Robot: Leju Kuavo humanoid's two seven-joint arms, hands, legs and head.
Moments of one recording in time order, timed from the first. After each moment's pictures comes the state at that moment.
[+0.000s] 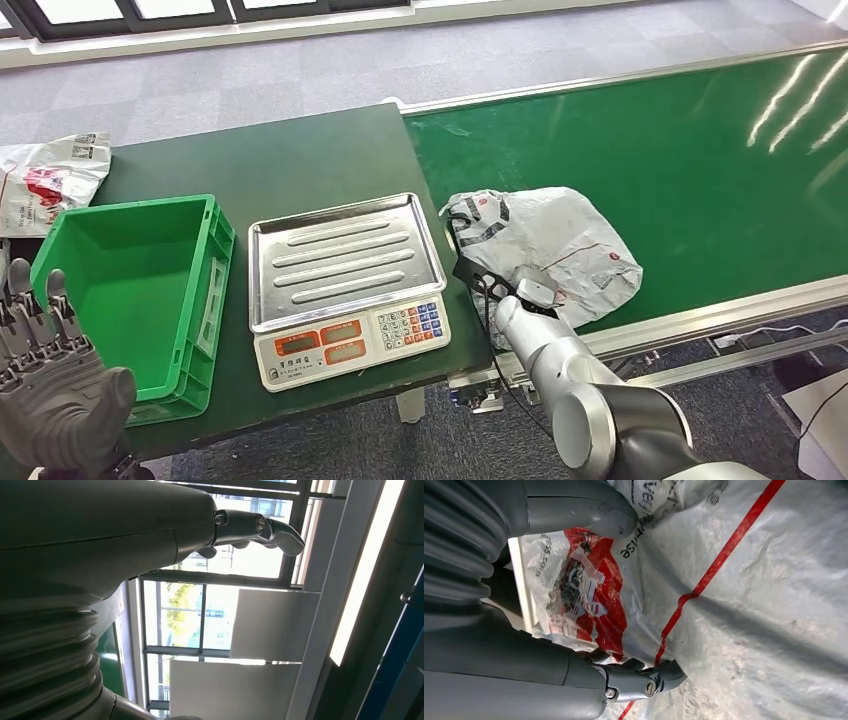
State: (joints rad) left arm 0.02 -0.23 -0.13 -1.84 0.01 -0.26 -0.70; right arm -0.66 0.00 -0.31 -0.29 1.51 0.02 0.25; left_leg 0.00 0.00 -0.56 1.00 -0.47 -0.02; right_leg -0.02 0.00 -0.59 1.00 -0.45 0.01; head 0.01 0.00
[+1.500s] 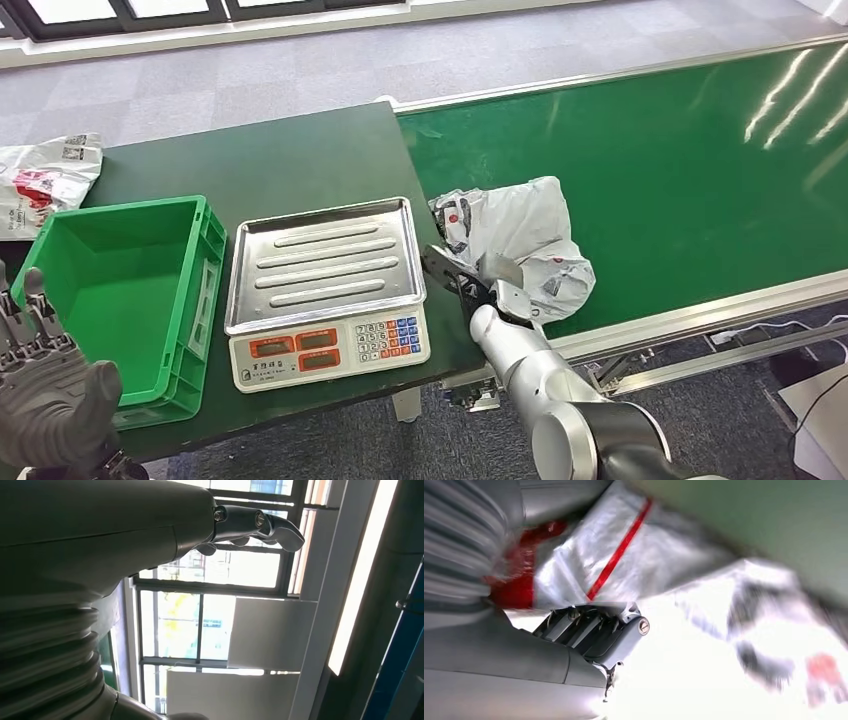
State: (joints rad) left arm 0.01 -0.23 -0.12 -1.86 0.01 -0.20 -0.70; right arm -0.62 0.10 -0.28 -0.37 1.43 -0.24 -0.01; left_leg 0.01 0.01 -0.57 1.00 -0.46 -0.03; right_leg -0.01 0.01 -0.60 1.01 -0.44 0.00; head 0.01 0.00
